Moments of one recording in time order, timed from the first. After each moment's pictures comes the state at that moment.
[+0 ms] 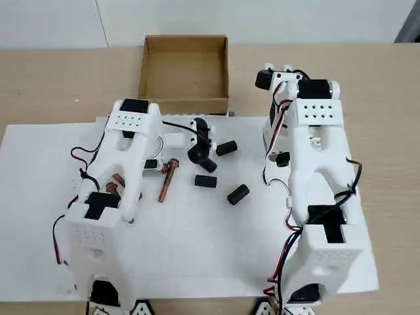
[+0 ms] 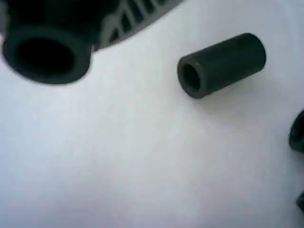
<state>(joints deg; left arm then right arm) 4.0 31.3 -10.2 87.4 -73.9 -3.9 16.4 -18.5 96.8 6.3</state>
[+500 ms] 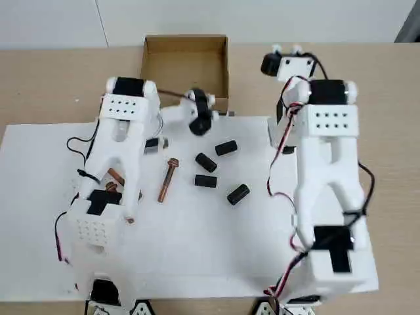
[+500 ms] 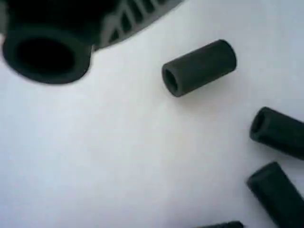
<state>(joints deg) 4.1 31.1 -32.0 99.1 -62.5 -3.9 2.2 -18.5 97.5 6.3</state>
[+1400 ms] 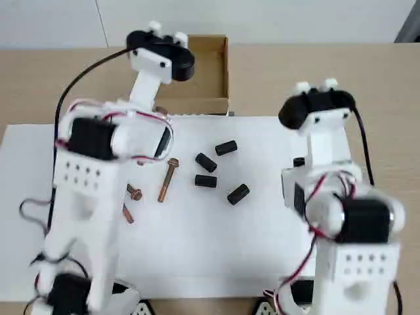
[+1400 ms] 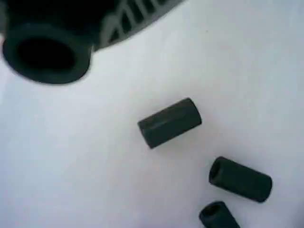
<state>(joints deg) 12.0 -19.4 -6.3 94.0 -1.3 -3.9 -50.3 17.8 93.2 6.3</state>
